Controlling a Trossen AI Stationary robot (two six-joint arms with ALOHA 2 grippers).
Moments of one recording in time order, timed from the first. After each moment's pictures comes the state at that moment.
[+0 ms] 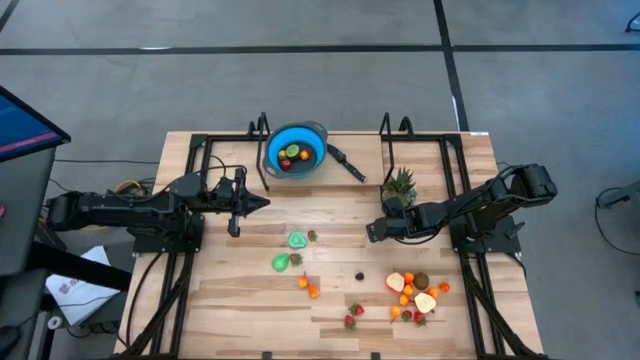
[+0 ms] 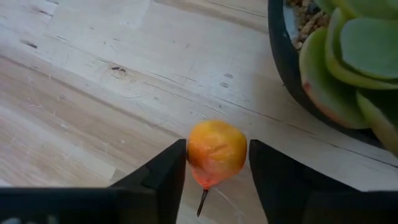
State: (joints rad) left arm 0.16 0.65 0.23 0.44 0.14 -0.03; right arm 0.14 1.49 0.60 -0.35 0.42 1.26
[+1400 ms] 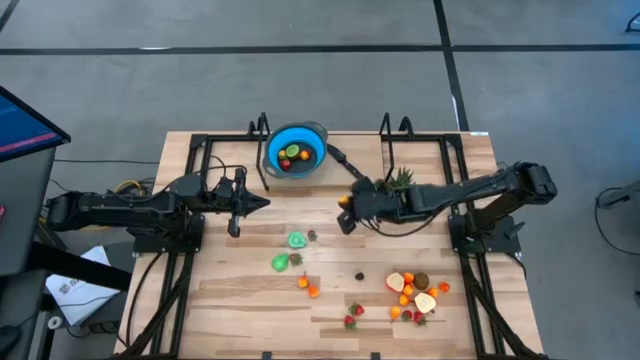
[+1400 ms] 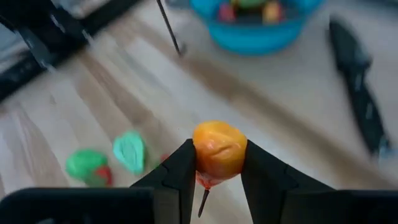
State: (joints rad) left arm 0.16 0.65 0.23 0.44 0.14 -0.03; right arm 0.10 1.49 1.09 -0.37 0.50 0.72
